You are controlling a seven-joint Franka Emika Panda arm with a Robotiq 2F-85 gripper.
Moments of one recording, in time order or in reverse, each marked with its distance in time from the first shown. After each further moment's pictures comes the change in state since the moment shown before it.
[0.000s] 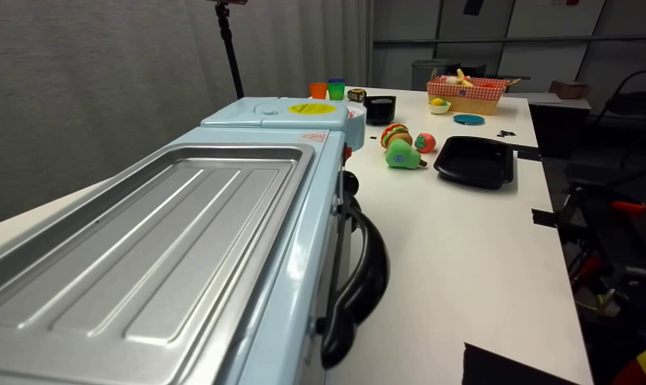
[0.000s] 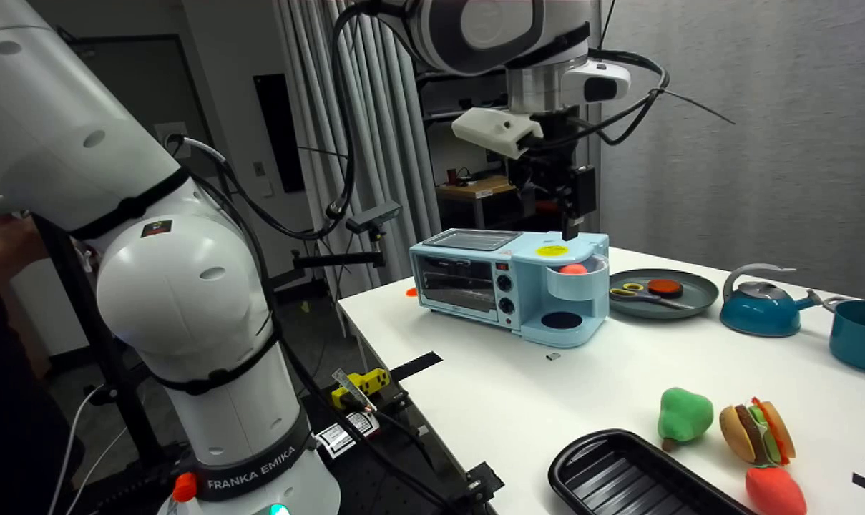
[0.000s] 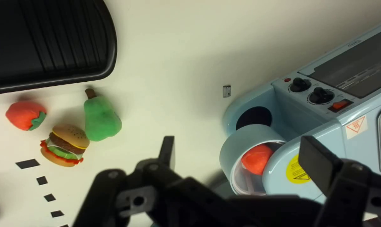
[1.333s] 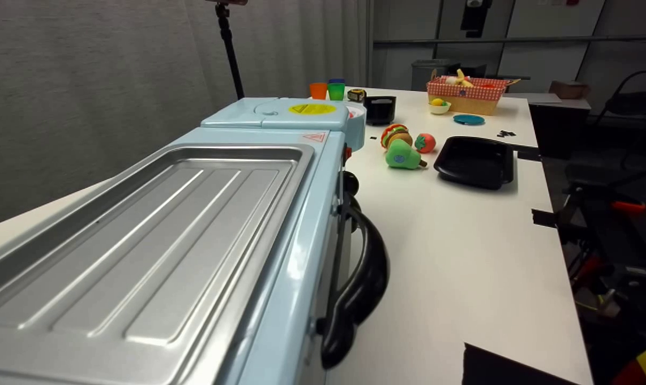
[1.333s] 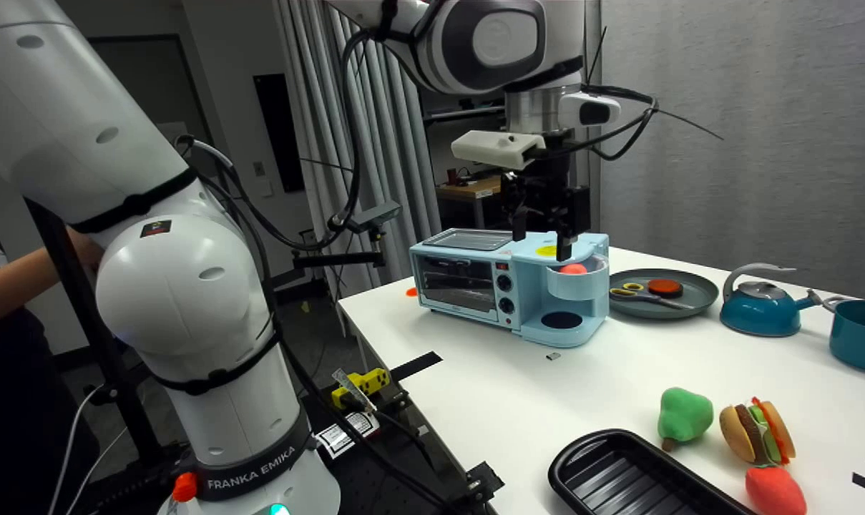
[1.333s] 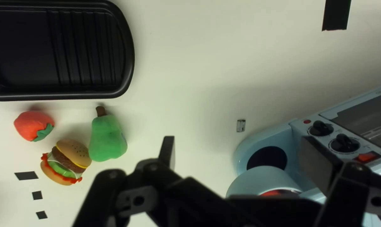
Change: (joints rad) arm -0.003 0.078 0.053 0.014 -0.099 -0.044 -0.001
